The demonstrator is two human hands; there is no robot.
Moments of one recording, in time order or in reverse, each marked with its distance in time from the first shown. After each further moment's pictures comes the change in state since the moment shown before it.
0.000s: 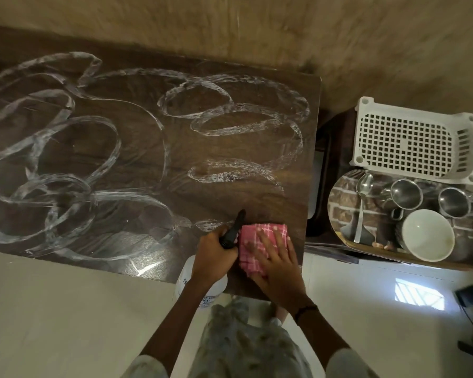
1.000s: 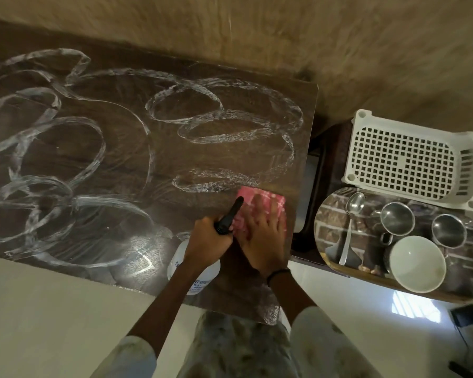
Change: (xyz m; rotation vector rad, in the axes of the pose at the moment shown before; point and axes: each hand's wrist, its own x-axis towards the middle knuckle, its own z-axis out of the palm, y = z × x) left_hand 0.047 0.048 0.017 0.066 0.039 0.033; right_hand 0.098 0.018 -0.052 0.010 0.072 0.142
